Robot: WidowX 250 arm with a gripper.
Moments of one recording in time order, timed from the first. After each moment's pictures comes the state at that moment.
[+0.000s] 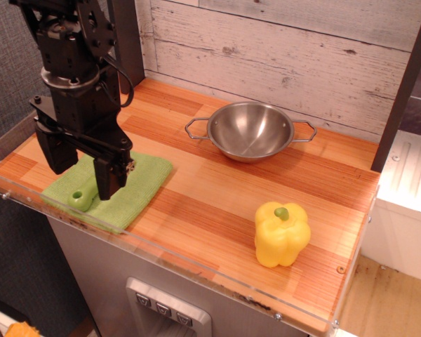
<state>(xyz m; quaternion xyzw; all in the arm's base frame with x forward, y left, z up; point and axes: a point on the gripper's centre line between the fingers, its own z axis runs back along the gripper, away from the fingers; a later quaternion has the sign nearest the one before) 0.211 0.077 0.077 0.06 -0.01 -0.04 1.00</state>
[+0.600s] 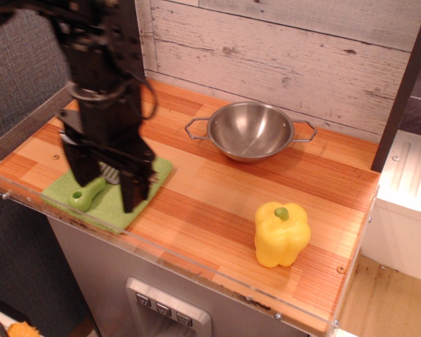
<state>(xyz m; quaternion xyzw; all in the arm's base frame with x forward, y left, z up) 0.217 0.048 0.068 0.03 0.01 -0.06 1.00</state>
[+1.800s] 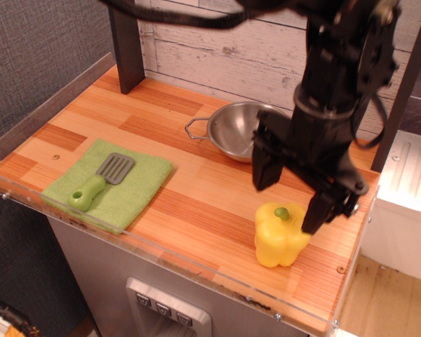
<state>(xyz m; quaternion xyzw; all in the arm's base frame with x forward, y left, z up) 0.261 -0.105 0.074 0.04 -0.02 -0.21 0.98</state>
